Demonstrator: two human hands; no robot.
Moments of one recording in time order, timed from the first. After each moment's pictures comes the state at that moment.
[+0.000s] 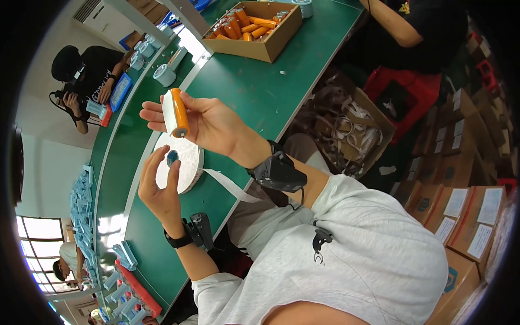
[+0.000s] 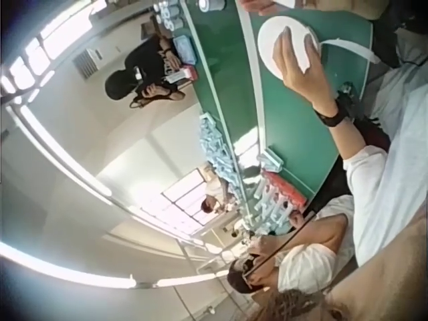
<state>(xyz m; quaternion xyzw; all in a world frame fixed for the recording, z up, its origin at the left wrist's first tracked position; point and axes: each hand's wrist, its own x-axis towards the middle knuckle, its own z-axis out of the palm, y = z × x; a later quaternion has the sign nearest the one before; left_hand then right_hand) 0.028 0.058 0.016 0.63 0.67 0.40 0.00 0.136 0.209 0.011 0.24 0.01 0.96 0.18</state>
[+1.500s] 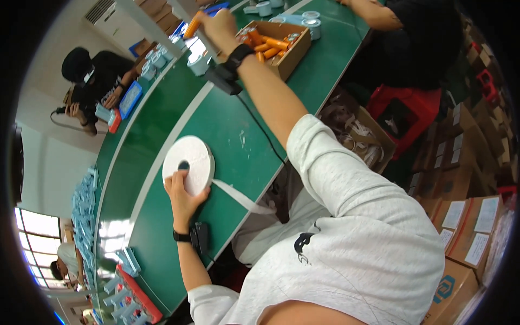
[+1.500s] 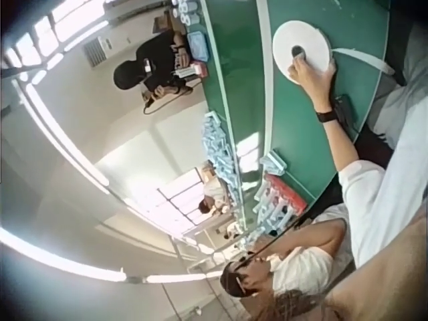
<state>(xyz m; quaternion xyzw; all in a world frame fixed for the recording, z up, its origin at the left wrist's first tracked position) -0.028 0.060 -0.045 0.59 0.76 0.24 -0.08 0.044 0.438 0.064 -0.39 -0.64 0.31 0.58</state>
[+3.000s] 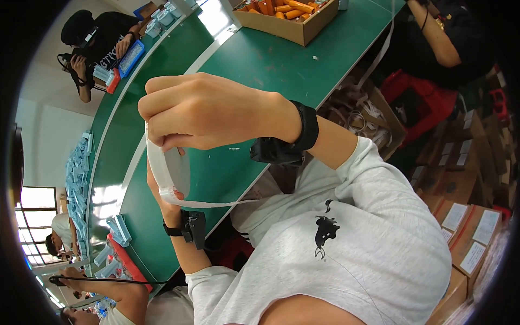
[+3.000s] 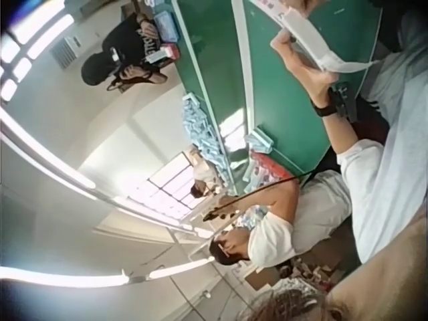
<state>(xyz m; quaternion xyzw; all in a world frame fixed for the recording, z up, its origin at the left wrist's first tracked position) 0.023 0.022 0.009 0.45 0.60 0.62 0.23 0.134 0.198 0.059 0.26 -0.79 0.22 0.52</state>
